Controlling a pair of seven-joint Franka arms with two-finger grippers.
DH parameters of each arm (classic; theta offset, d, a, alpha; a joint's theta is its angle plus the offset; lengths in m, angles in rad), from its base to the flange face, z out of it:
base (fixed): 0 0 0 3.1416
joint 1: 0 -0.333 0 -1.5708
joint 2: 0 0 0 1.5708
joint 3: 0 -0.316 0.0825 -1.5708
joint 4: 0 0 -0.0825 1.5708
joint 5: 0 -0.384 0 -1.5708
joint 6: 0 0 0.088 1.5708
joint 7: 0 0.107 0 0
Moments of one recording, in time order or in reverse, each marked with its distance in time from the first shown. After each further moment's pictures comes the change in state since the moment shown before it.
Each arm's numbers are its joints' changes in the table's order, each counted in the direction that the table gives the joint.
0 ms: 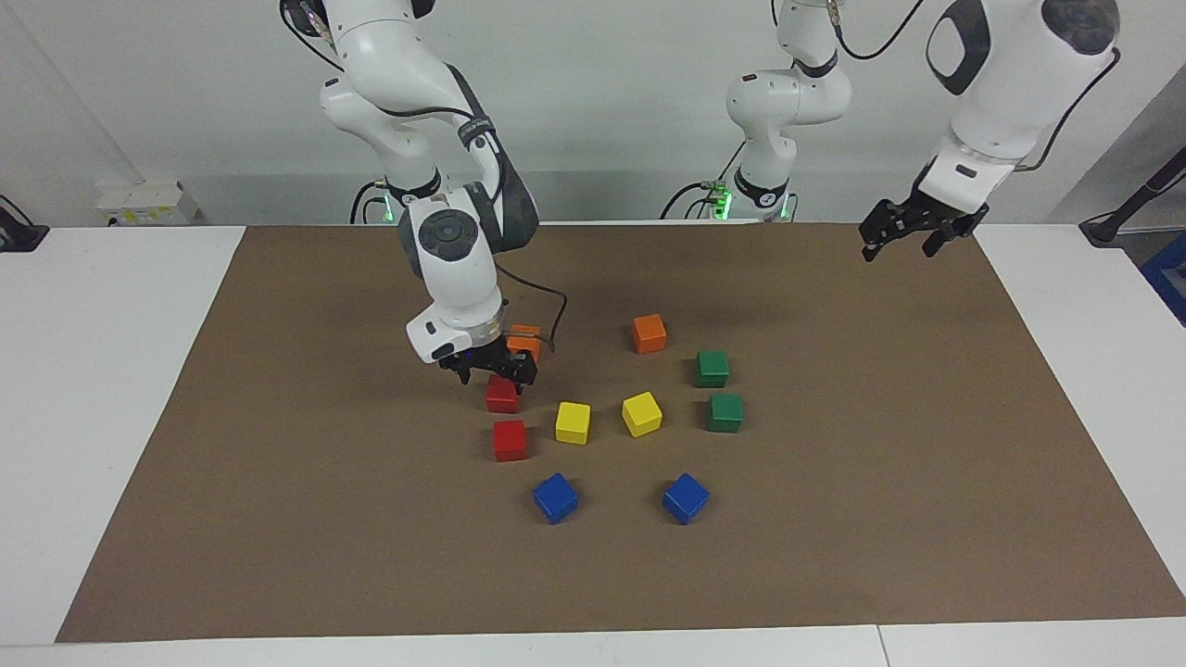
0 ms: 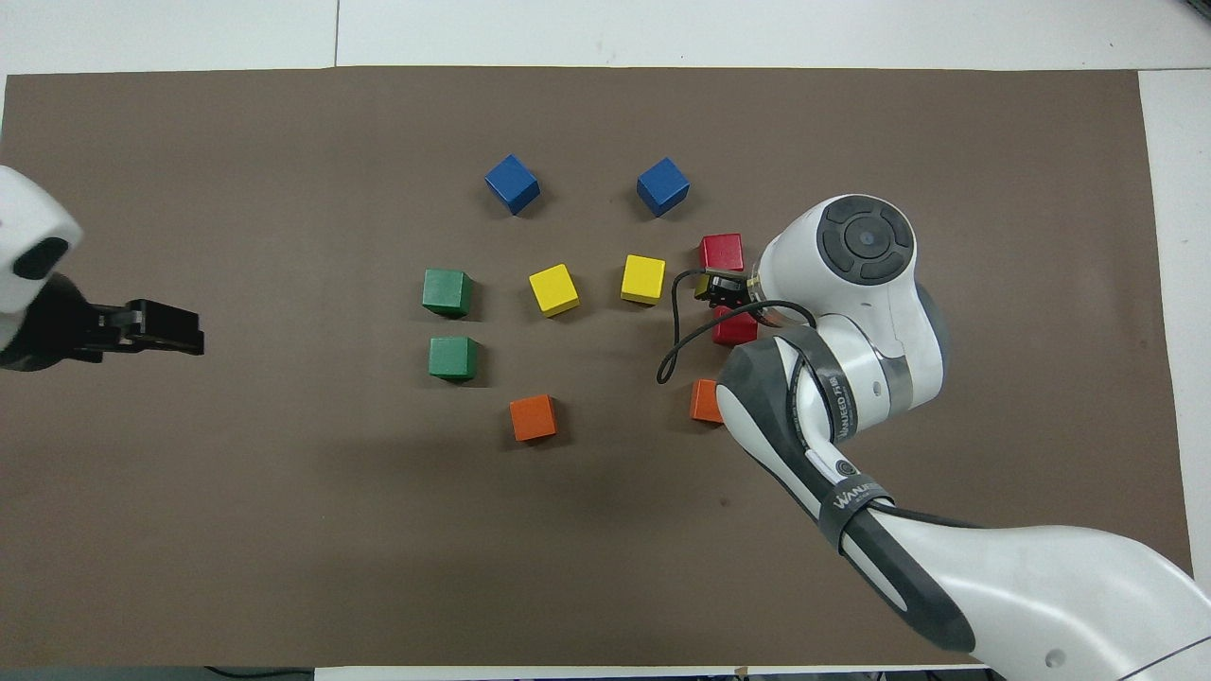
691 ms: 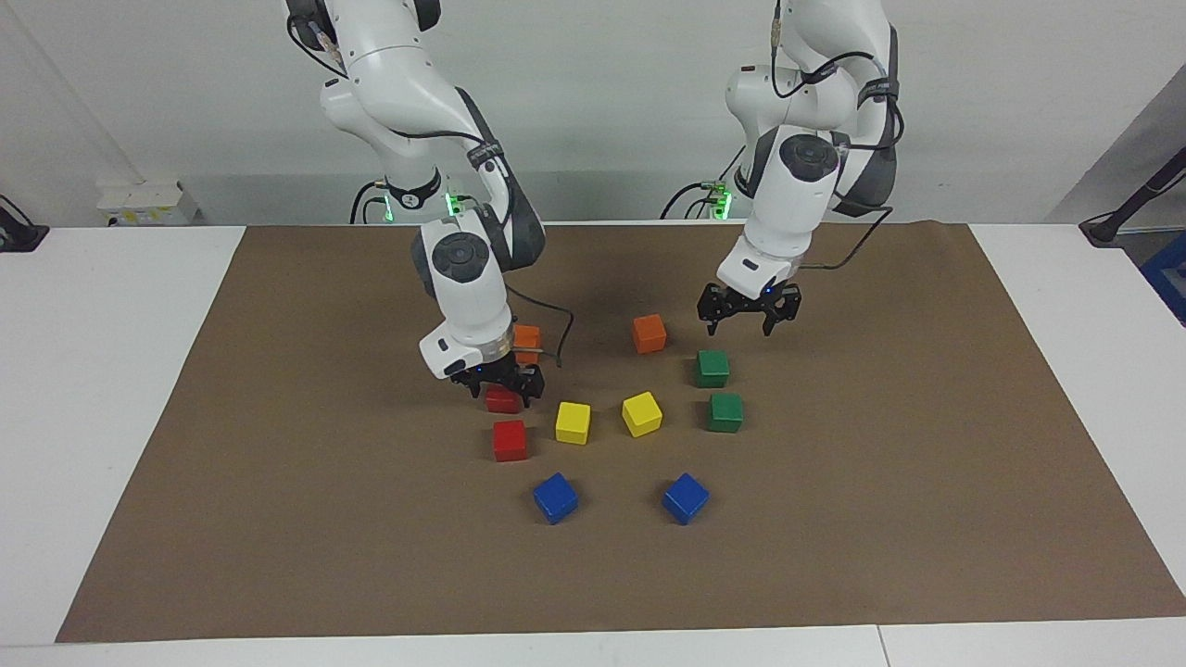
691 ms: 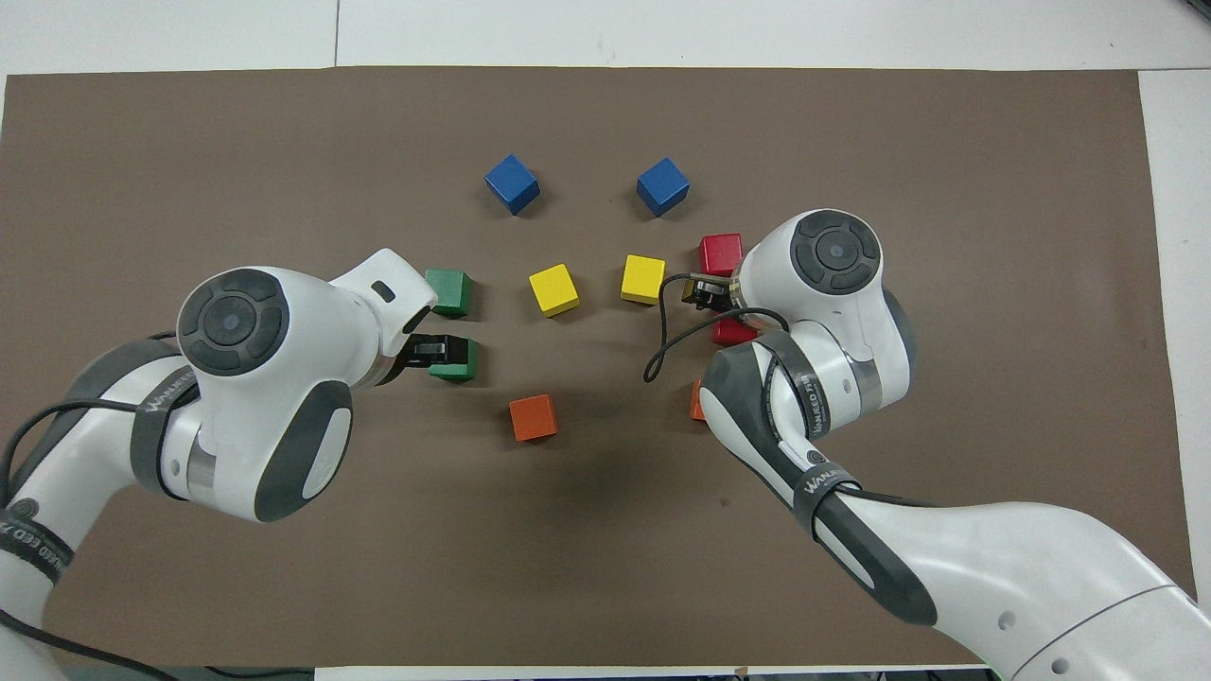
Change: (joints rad) left arm 0.293 -0.154 0.007 -0.265 0.000 0.505 -0.242; right arm -0.019 -0.056 -0.001 -0.009 0.000 0.082 0.024
